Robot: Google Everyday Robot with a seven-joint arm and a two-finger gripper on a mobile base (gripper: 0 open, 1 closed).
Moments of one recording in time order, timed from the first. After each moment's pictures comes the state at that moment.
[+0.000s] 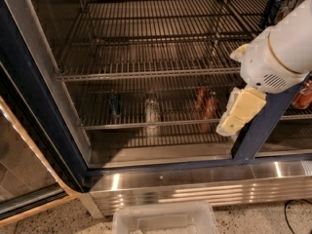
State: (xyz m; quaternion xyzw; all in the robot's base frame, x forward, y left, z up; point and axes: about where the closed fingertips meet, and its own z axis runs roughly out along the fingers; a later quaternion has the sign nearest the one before) arm 0.462 -0.154 0.932 -0.58 0.77 0.00 0.25
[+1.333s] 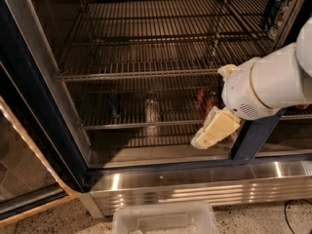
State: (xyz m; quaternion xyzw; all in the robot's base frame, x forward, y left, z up) arm 0.457 -0.120 0.899 -0.54 0.78 0.02 0.33
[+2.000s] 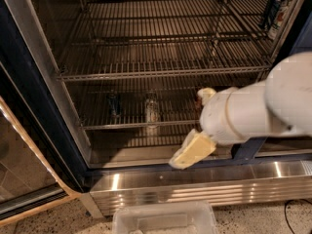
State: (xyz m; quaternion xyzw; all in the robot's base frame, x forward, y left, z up) arm 0.441 -0.078 0.854 -0.54 0.77 0.07 0.34
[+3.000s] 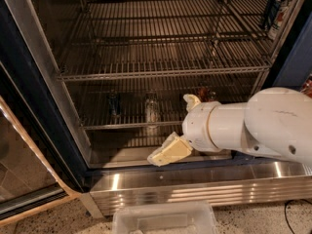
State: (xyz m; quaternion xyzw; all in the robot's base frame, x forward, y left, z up) arm 0.458 -0.035 0.830 -0.48 0.76 0.12 0.42
